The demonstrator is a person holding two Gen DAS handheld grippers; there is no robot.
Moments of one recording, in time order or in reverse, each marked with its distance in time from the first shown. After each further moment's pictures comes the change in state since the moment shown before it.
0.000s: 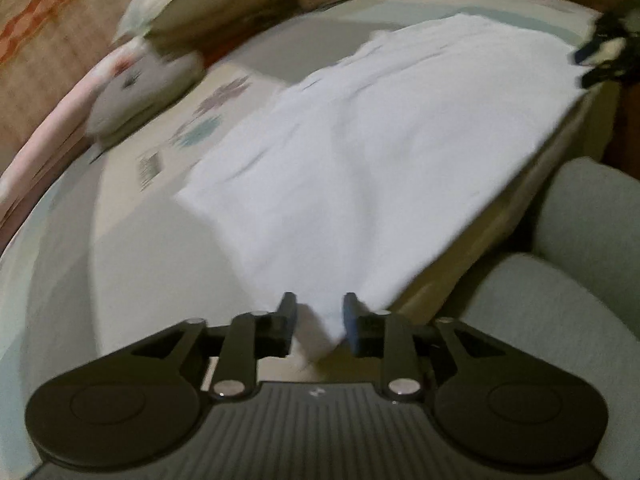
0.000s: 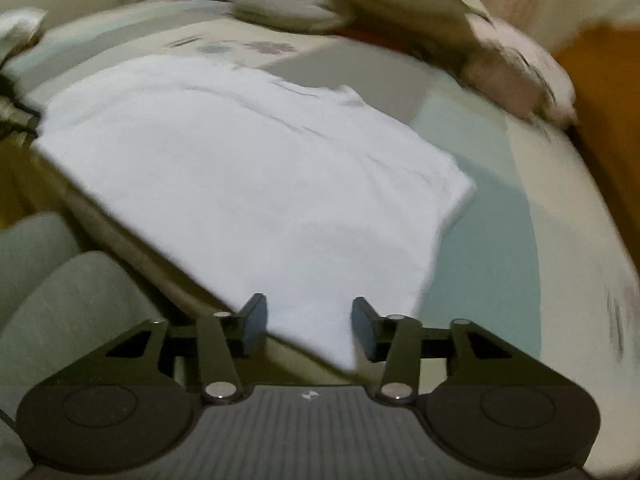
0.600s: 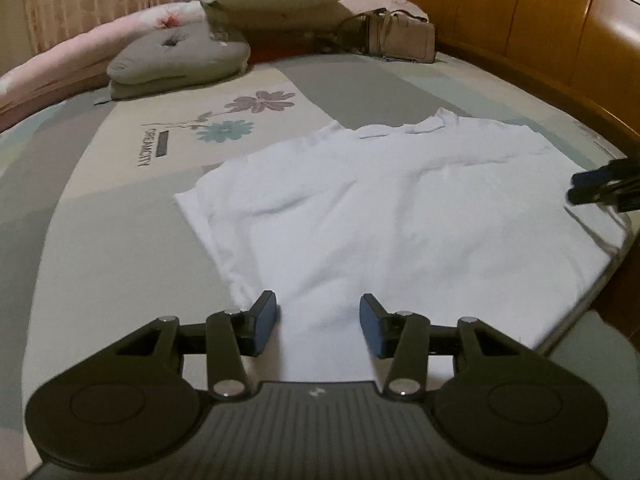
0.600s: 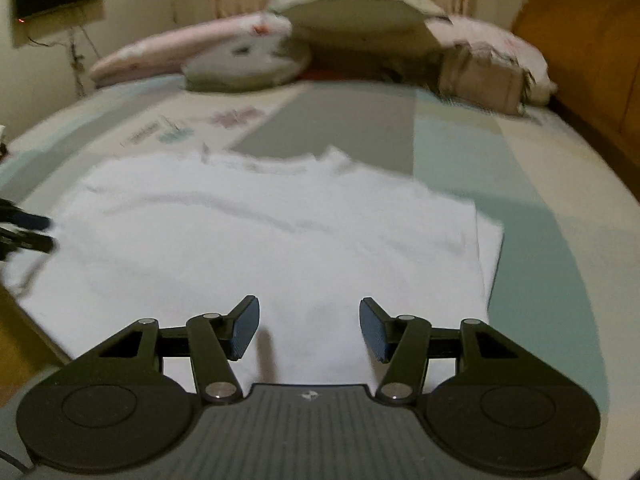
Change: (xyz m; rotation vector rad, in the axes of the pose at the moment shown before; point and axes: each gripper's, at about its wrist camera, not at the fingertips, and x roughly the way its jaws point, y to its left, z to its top) left arm 0.045 0.039 0.015 -0.331 -0.129 -0.160; right arm 0.047 0.003 0.051 0.215 -0.122 0.033
